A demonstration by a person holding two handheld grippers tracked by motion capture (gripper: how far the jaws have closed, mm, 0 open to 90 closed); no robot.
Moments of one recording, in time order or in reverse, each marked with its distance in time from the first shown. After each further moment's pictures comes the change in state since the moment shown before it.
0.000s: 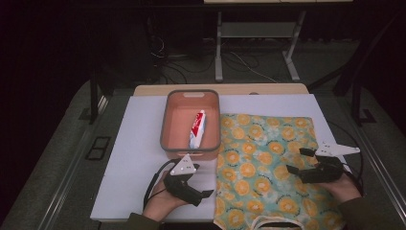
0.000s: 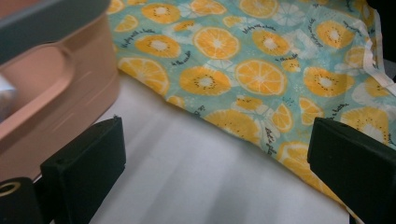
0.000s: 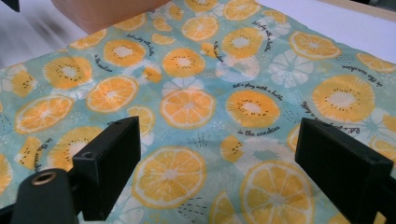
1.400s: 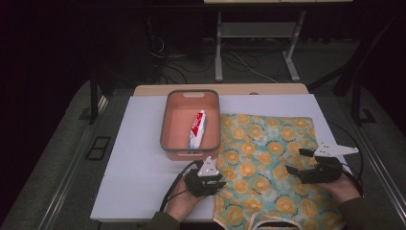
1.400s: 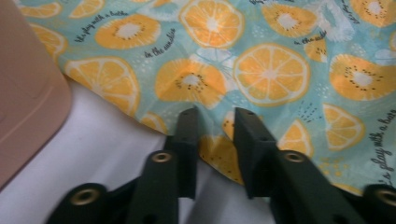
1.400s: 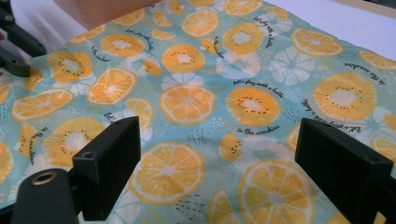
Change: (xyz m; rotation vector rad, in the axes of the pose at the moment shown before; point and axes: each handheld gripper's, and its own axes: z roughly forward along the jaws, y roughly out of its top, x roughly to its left) left arm -0.011 0.009 0.052 0.097 0.029 0.041; right arm 0.000 -0.001 0.002 0.011 -0.002 -0.009
